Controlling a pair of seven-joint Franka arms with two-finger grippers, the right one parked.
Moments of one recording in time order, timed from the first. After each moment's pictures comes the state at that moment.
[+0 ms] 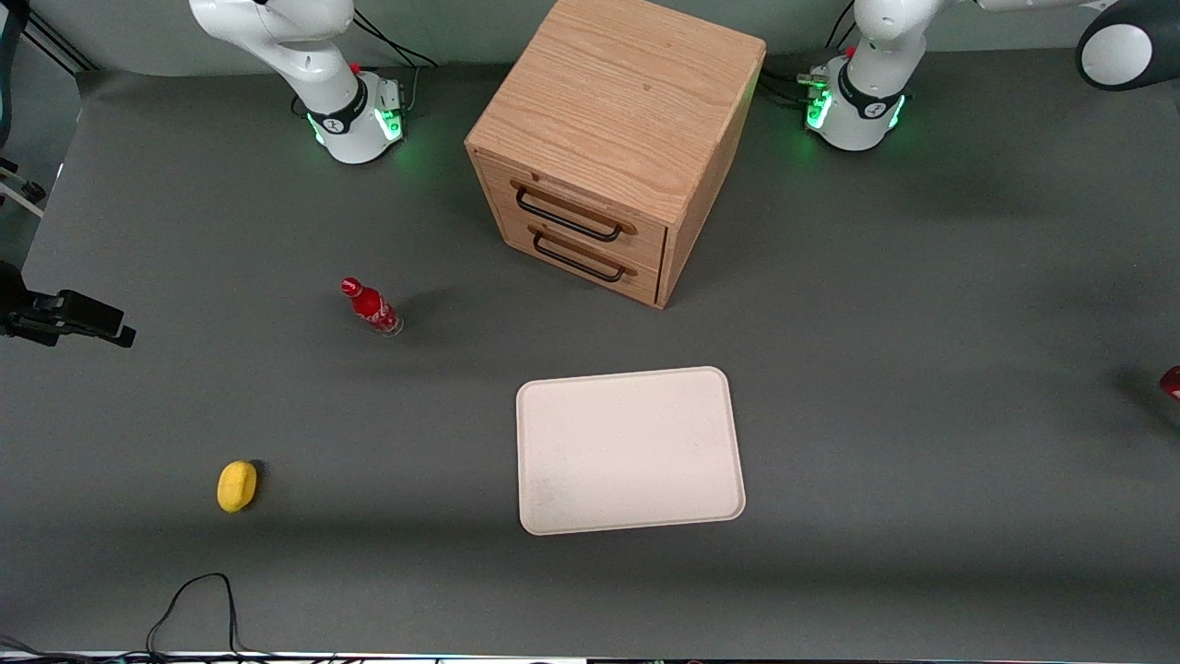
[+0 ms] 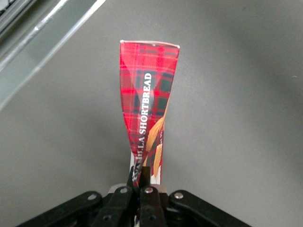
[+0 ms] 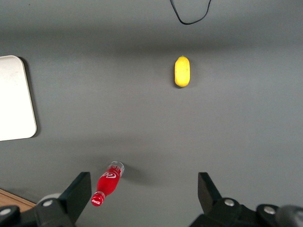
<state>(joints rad) 0.65 0.84 -0.06 -0.94 0.04 1.87 -0.20</state>
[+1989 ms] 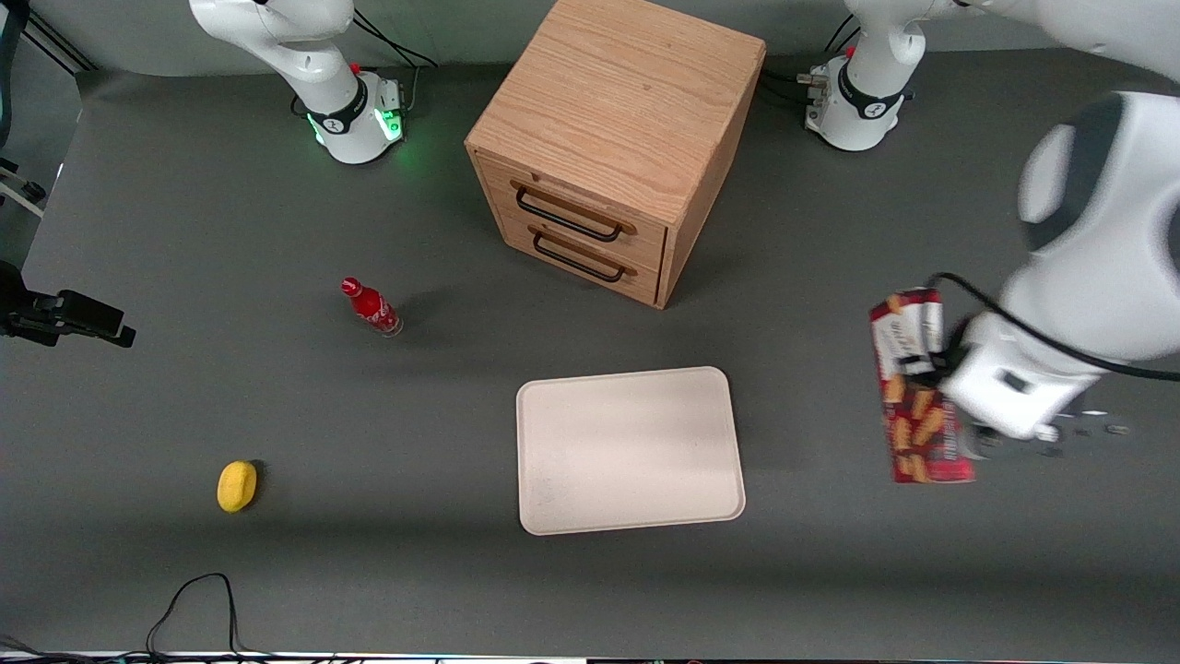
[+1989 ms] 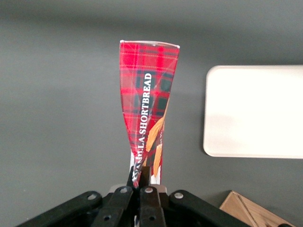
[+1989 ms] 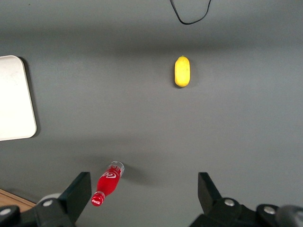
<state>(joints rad) -0.12 0.58 -0.31 -0.88 0.22 1.38 -0.42</state>
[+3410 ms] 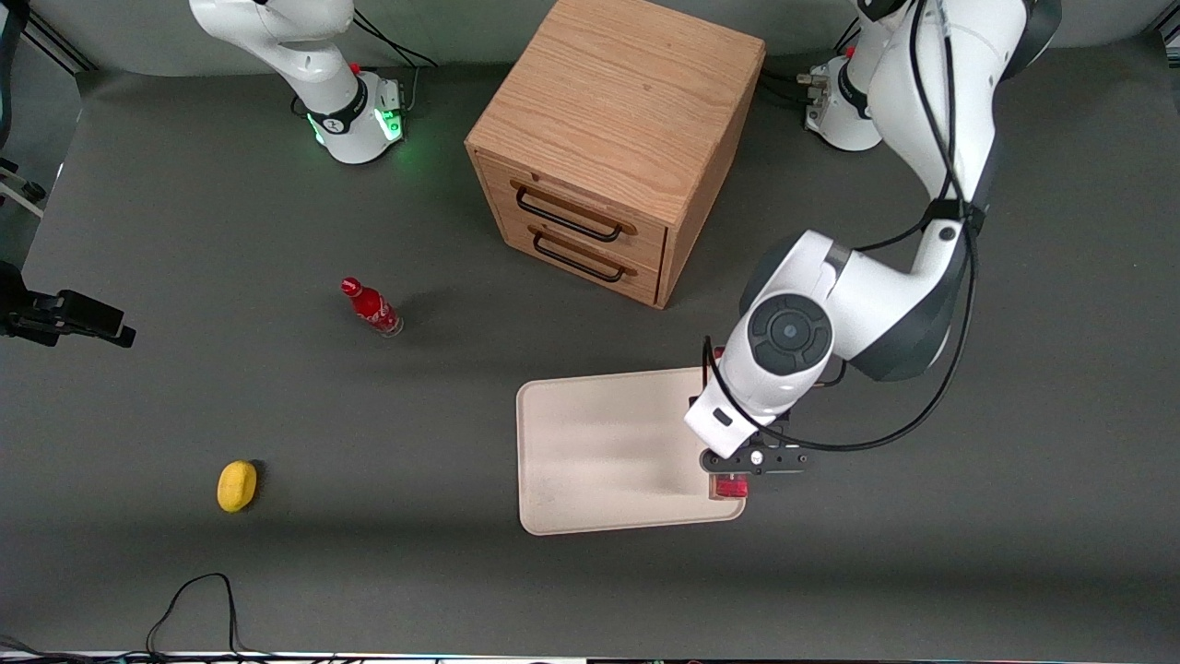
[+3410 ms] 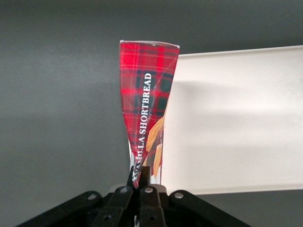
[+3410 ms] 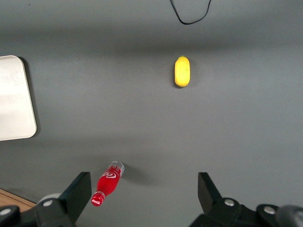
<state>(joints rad) -0.28 0.75 -0.29 -1.16 0.22 1.87 -0.59</state>
